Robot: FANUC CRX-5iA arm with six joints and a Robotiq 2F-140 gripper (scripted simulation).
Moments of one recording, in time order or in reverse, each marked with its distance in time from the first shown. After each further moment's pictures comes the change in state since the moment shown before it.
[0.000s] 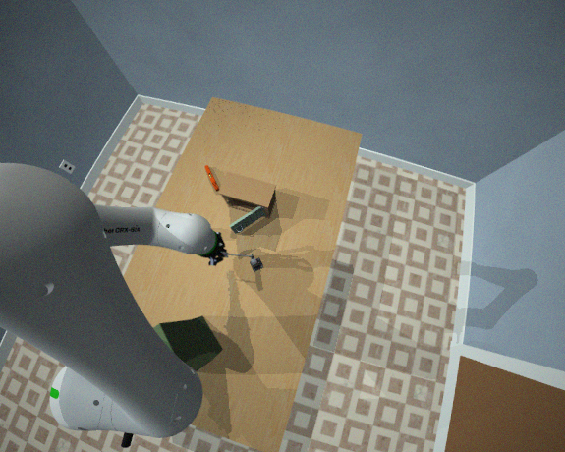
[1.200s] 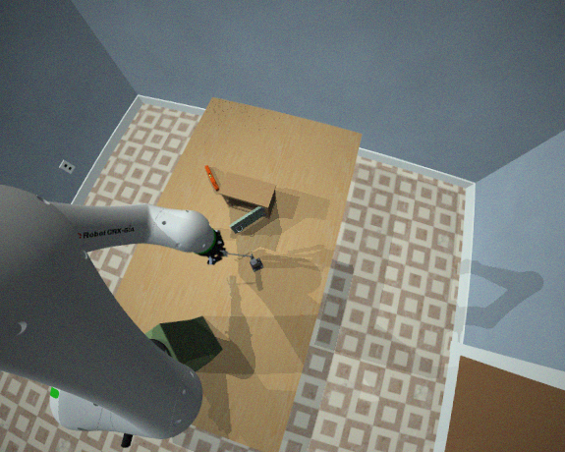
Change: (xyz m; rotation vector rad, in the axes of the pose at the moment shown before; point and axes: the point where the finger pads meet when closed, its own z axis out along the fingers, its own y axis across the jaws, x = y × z) arm 0.003 -0.001 -0.026 0.000 0.000 0.014
